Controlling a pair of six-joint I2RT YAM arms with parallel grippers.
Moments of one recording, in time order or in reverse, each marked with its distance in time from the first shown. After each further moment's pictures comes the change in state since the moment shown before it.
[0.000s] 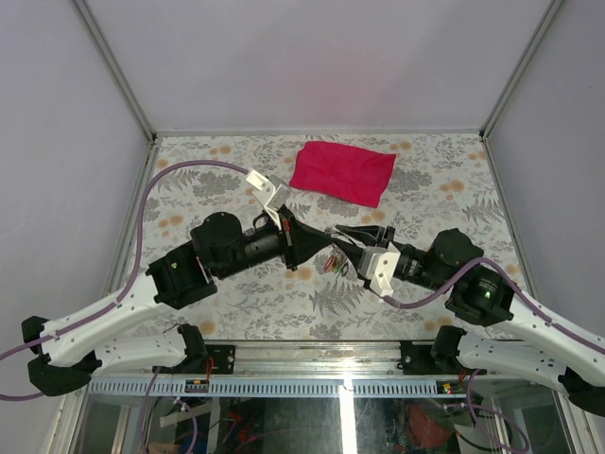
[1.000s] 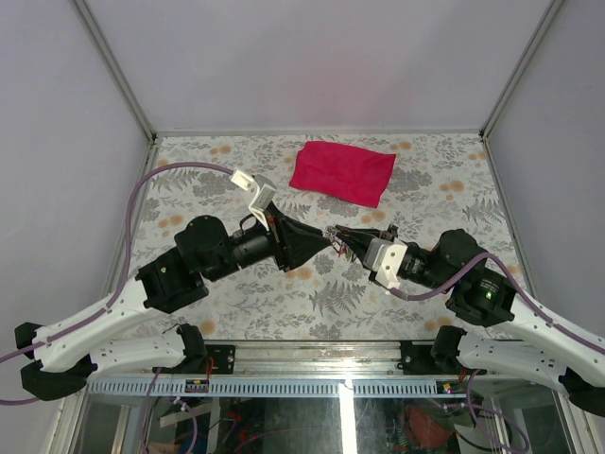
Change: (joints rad) left arm 0.001 -0.060 -0.018 0.039 0.018 -0.020; right arm 0.000 -0.006 0.000 0.049 0.025 0.080
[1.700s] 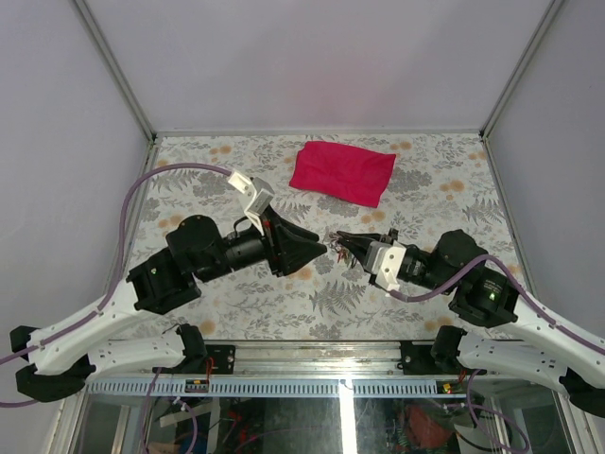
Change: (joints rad) left arm 0.000 -0.016 0.041 -0.070 0.064 0.053; right arm 0.000 -0.012 0.006 -0.085 -0.021 0.002
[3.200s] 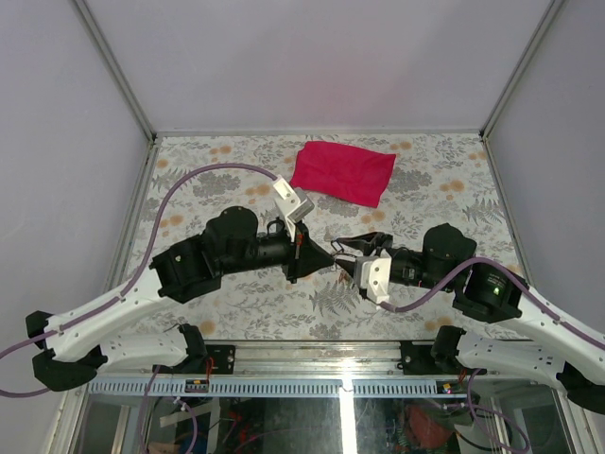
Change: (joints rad) left arm 0.000 0.134 0.061 -0.173 0.105 0.068; right arm 0.001 0.050 0.099 -0.248 -0.086 -0.121
